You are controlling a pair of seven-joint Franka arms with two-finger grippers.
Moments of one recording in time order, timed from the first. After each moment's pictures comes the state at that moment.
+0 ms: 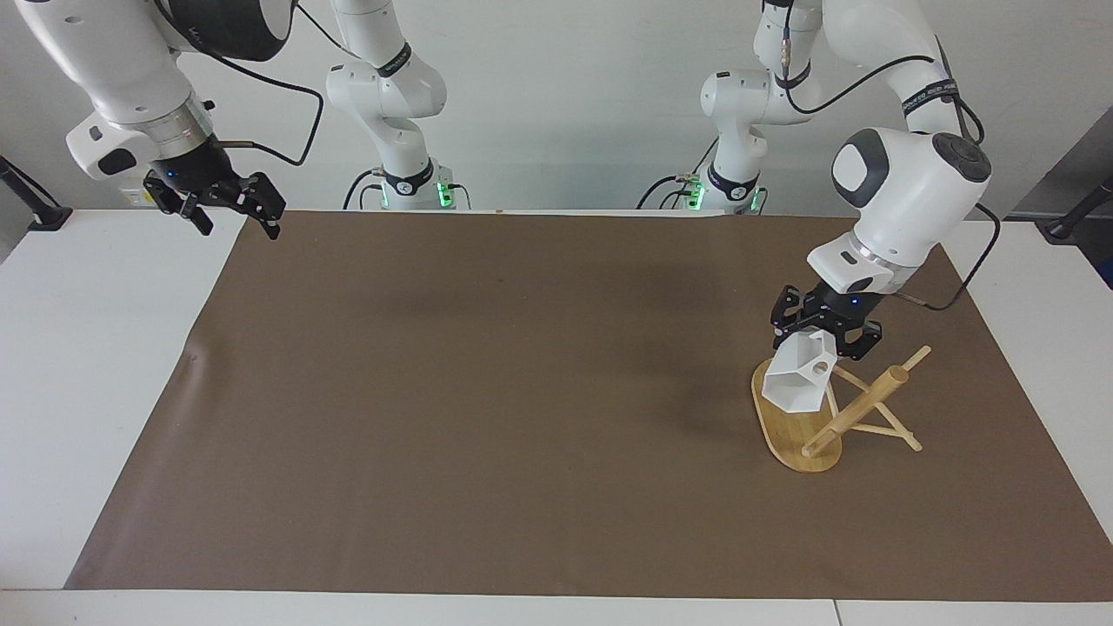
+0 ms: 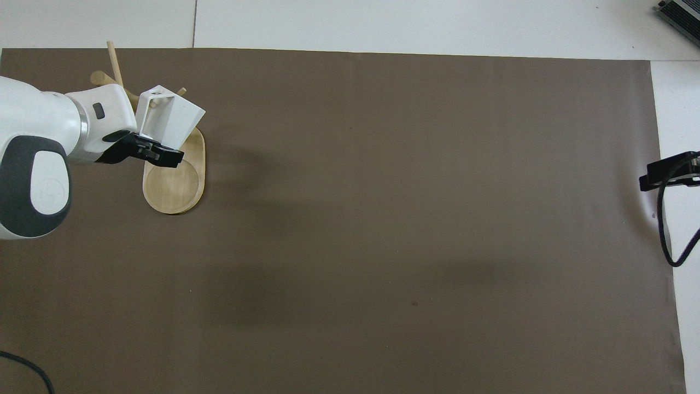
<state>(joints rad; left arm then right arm) -0.13 0.12 0.00 -1.84 -0.22 2.12 0.43 -0.06 0.03 -0.06 -1.51 0.00 1.49 -0.04</state>
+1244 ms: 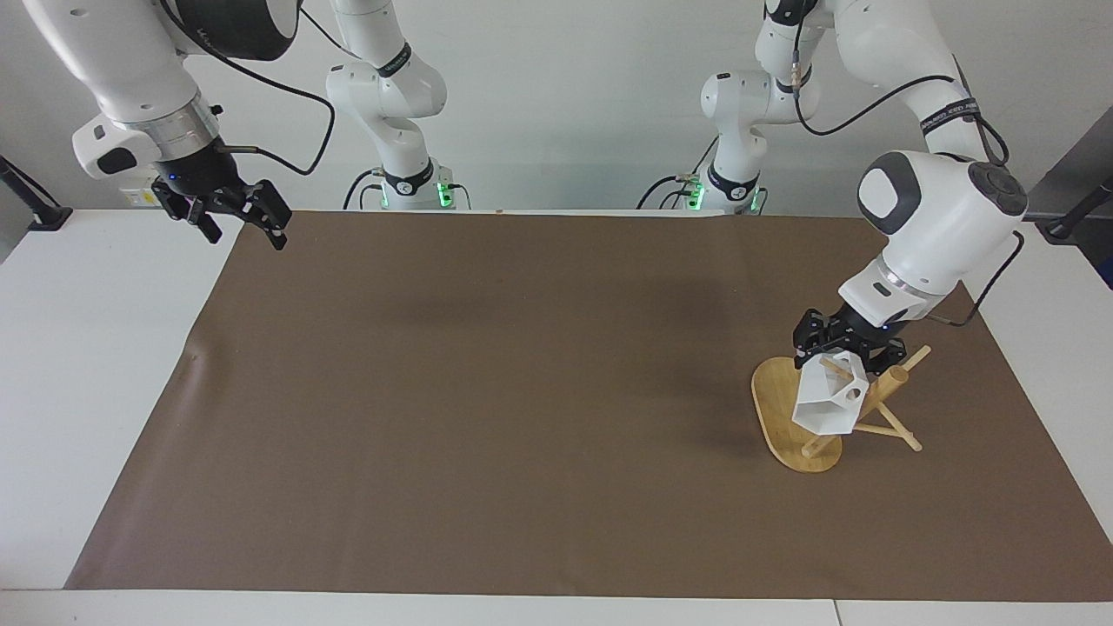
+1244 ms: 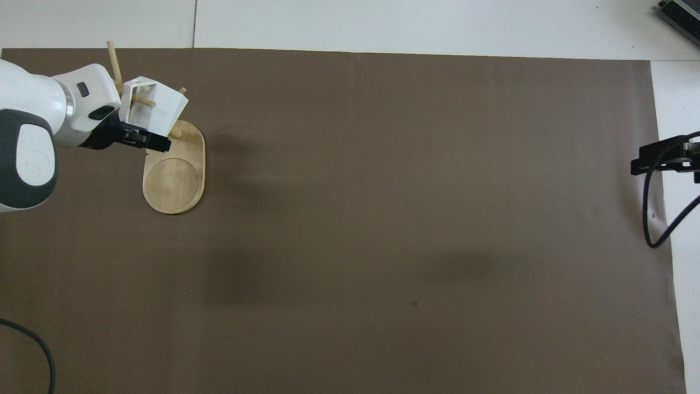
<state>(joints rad) -0.07 0.22 0.00 -1.73 -0.22 2.06 0.37 -0.05 0.04 -0.06 -1.52 0.01 1.55 0.03</state>
